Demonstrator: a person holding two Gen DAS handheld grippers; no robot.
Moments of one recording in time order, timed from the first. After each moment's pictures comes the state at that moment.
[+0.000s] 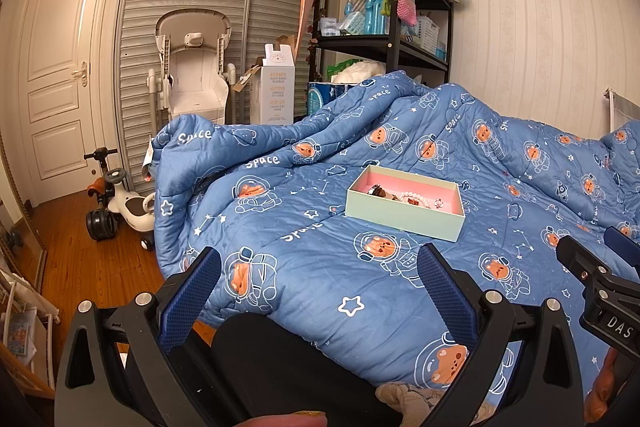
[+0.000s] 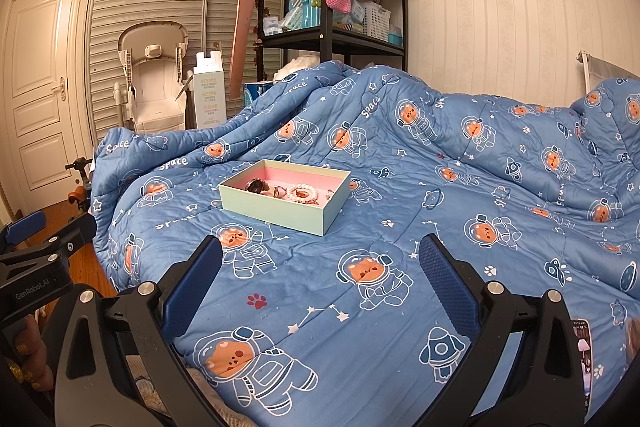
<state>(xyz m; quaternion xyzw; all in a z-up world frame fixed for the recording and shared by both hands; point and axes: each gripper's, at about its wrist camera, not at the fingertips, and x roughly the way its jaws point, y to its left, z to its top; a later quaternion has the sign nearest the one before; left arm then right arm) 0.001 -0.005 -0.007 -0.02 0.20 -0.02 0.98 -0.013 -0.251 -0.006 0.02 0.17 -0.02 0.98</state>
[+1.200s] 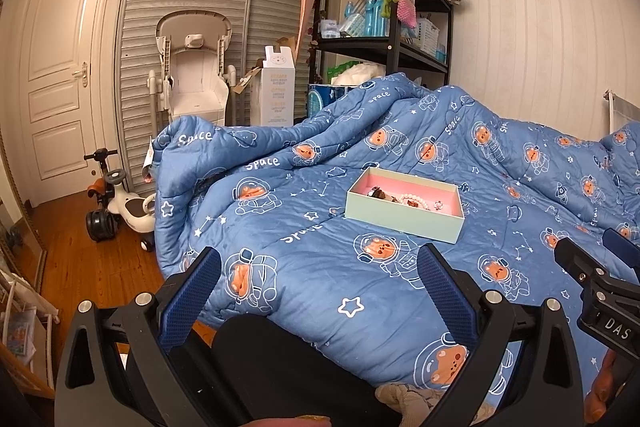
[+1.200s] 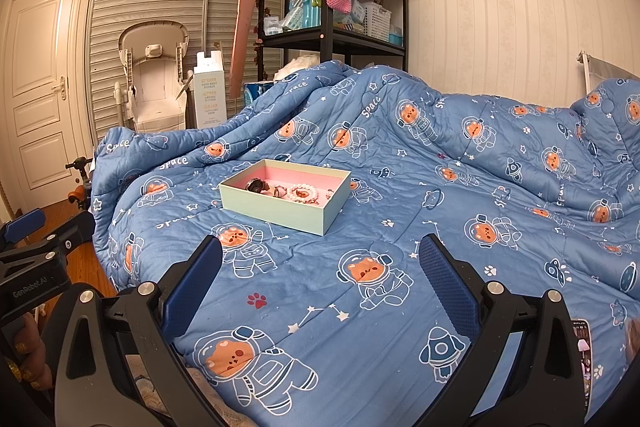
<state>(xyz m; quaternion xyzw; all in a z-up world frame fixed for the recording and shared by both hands) -0.002 -0.003 -0.006 -0.02 0.20 -0.02 0.98 -0.013 -0.252 -0.006 0.01 0.17 -0.02 0.98</state>
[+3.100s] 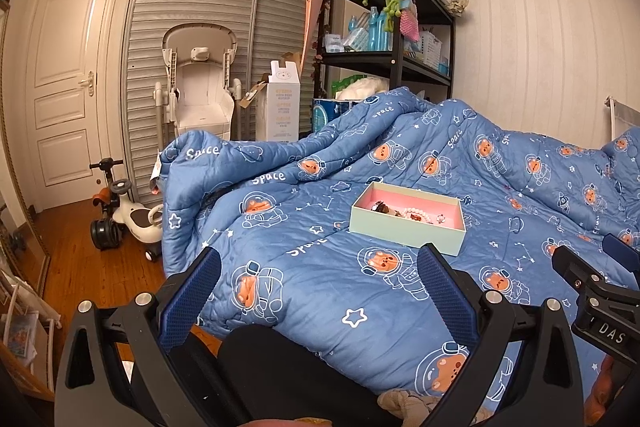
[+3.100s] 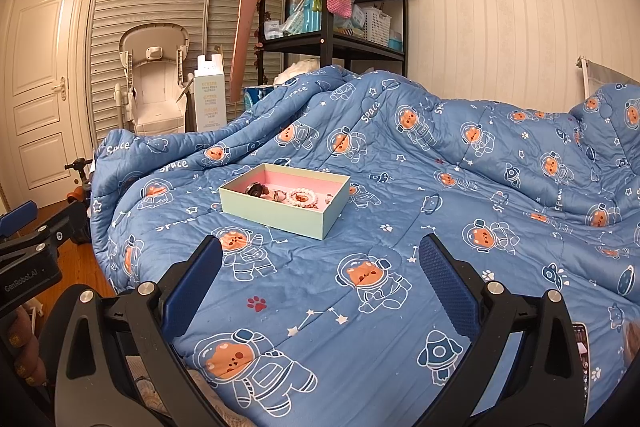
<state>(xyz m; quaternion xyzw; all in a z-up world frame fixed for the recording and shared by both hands) -0.008 -0.004 0.004 -0.02 0.17 -0.01 0.98 -0.021 -0.251 -0.006 0.01 0.17 -0.02 0.99</state>
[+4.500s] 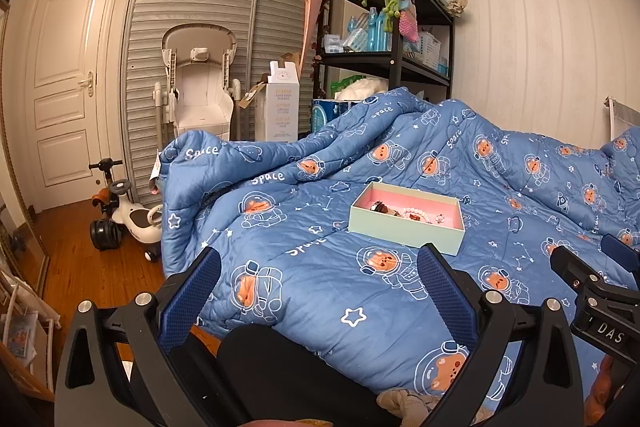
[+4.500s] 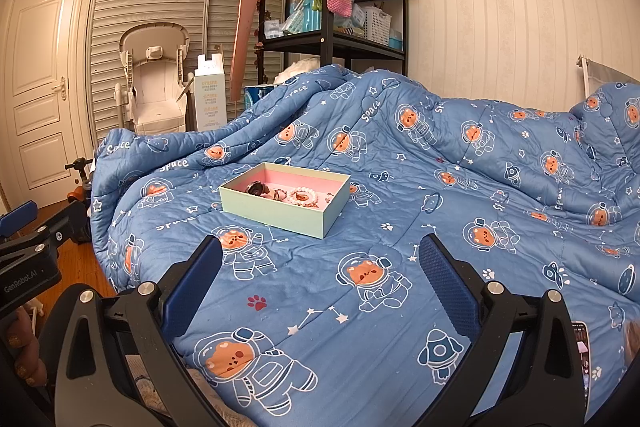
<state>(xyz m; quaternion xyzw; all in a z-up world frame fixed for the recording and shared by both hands) -0.007 -0.006 0.004 -0.02 0.17 -0.01 0.98 -0.020 -0.251 -0.005 0.01 0.17 -0.02 0.99</state>
